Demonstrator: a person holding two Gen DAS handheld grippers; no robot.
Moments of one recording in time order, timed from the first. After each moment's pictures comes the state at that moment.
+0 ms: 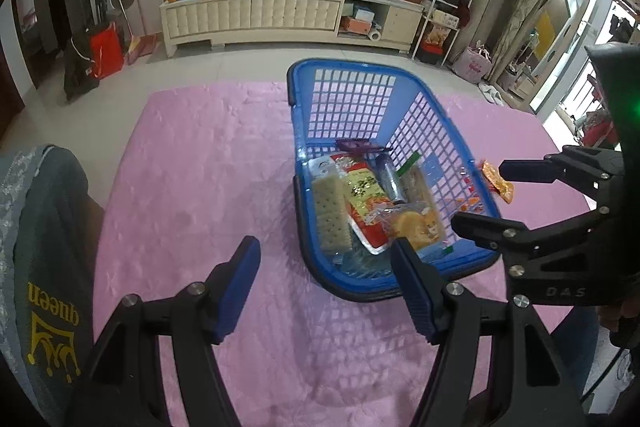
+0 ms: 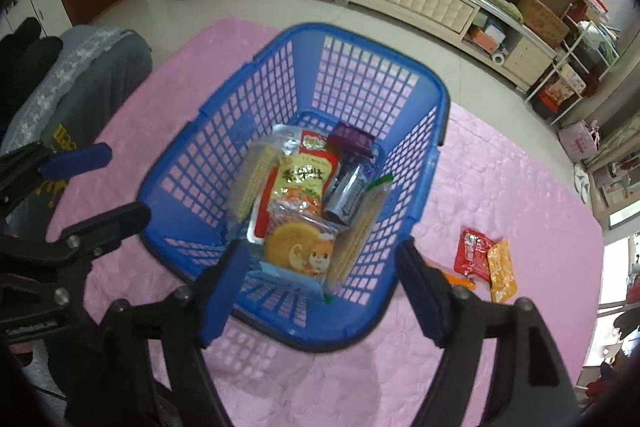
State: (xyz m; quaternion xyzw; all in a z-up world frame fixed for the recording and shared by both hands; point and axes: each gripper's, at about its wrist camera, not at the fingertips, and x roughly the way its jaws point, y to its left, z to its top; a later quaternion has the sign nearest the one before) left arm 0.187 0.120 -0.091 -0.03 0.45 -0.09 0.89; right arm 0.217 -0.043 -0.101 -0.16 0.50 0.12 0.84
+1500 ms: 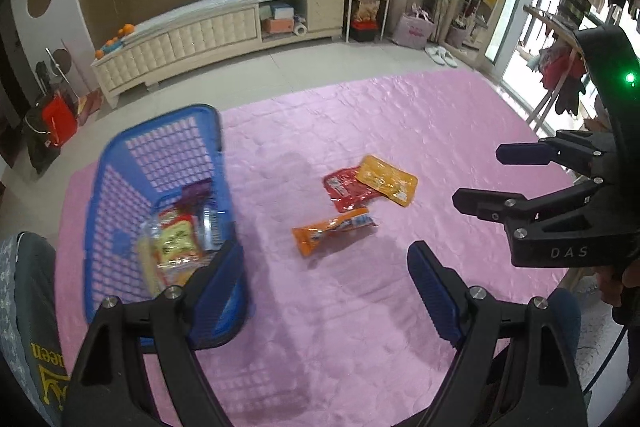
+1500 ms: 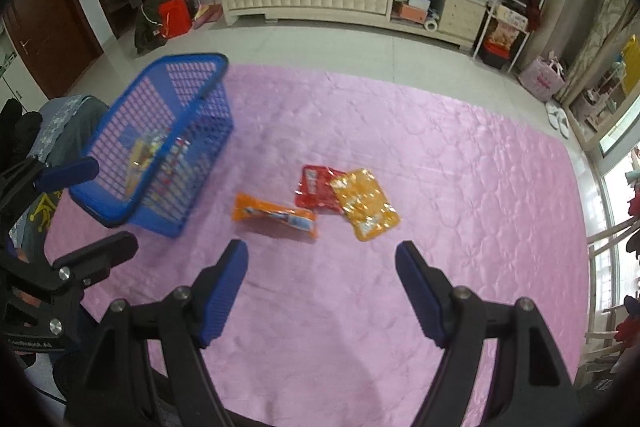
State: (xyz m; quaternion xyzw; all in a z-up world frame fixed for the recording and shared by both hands) left arm 0.210 -0.113 -0.076 0.07 0.45 -0.16 0.88; right arm 0.193 -0.283 -0.086 -0.06 0.49 0.06 0.87
